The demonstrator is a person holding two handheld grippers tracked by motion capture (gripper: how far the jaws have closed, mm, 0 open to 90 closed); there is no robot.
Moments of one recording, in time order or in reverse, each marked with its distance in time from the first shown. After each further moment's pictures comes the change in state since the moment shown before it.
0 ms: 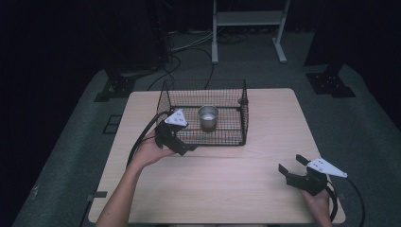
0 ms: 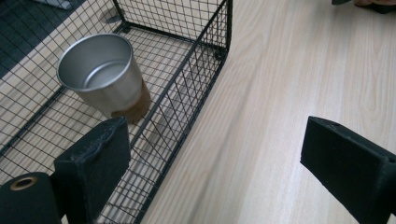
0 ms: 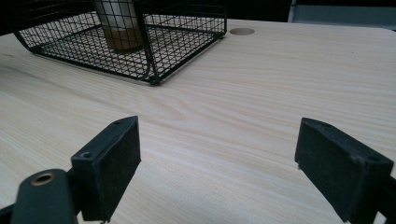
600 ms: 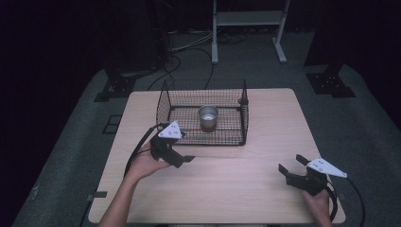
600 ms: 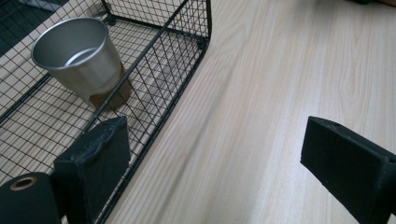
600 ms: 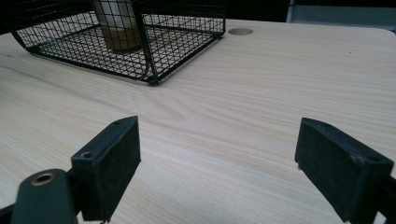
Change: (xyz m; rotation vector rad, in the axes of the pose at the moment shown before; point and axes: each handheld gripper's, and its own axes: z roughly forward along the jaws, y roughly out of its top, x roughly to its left) left arm -0.025 -0.026 -0.006 -0.035 -0.002 0.004; right arm 0.000 0.000 0.000 0.000 -0.006 0.000
